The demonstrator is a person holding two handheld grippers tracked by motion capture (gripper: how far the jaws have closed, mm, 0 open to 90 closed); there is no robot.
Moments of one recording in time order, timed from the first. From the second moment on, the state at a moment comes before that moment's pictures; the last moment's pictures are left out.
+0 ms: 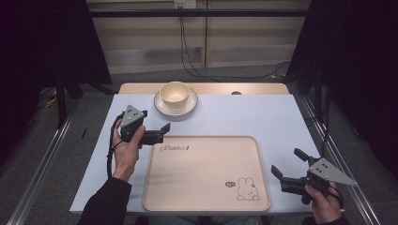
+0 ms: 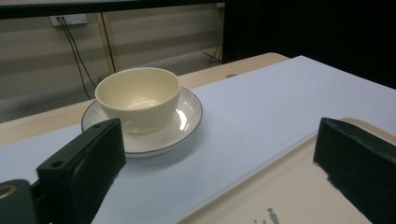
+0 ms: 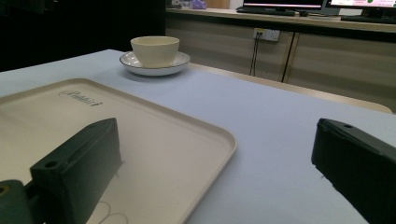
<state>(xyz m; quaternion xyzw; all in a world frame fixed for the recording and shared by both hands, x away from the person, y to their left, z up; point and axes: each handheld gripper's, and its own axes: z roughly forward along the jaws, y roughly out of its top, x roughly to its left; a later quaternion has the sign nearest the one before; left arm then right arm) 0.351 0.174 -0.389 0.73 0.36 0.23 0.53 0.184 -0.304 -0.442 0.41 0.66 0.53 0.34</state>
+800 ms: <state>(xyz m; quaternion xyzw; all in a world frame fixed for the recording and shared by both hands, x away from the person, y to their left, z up) 0.412 0.169 -0.400 0.74 0.40 0.22 0.49 0.183 -0.305 -0.443 0.41 0.66 0.53 0.34</state>
